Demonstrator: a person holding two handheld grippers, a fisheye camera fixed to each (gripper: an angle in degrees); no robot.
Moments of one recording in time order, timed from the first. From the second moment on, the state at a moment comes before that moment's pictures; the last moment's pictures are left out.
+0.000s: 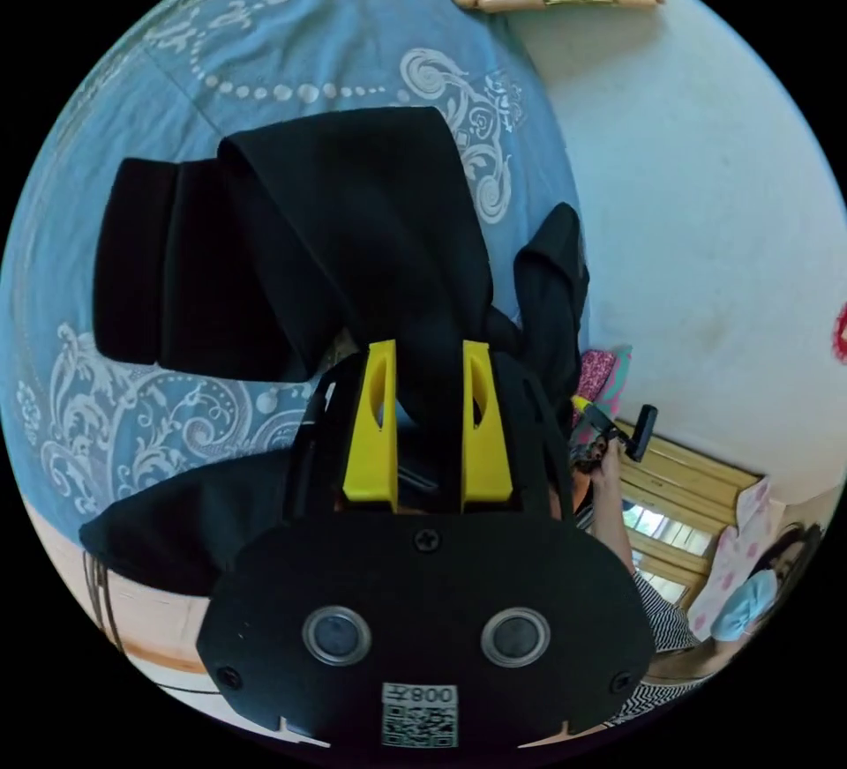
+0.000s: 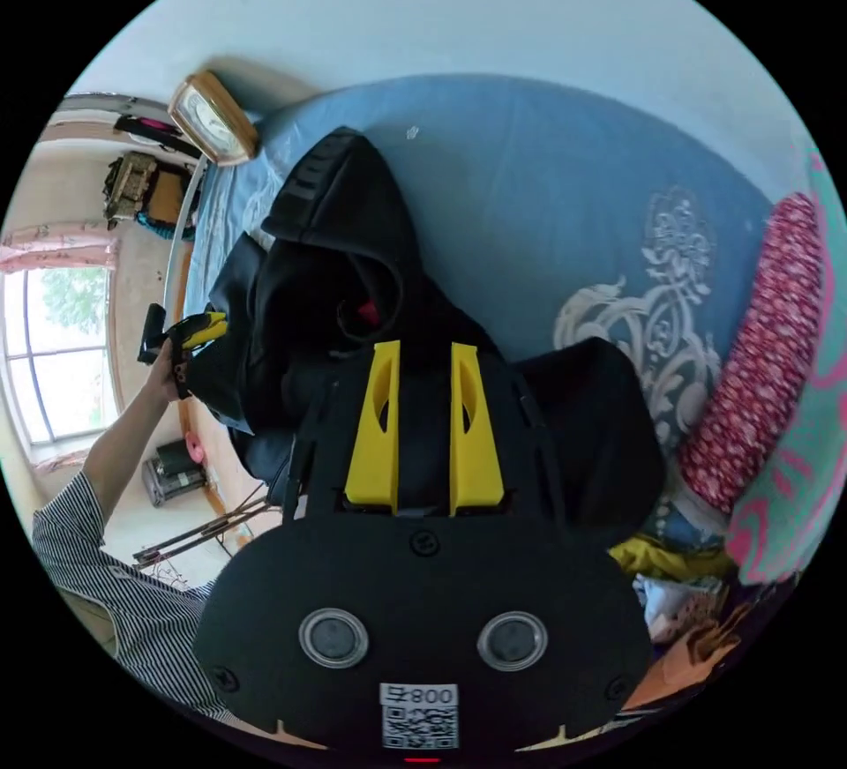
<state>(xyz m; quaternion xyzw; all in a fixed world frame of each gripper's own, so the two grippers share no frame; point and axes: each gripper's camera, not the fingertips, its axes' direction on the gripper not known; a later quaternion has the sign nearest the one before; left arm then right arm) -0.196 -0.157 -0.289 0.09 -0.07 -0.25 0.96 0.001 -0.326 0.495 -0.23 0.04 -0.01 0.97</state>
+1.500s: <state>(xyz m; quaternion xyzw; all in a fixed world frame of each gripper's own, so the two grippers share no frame) -0.154 -0.190 -0.392 0.06 -0.35 -0.19 0.91 -0.010 -0.147 0.338 -0.18 0.19 0.19 0.95</state>
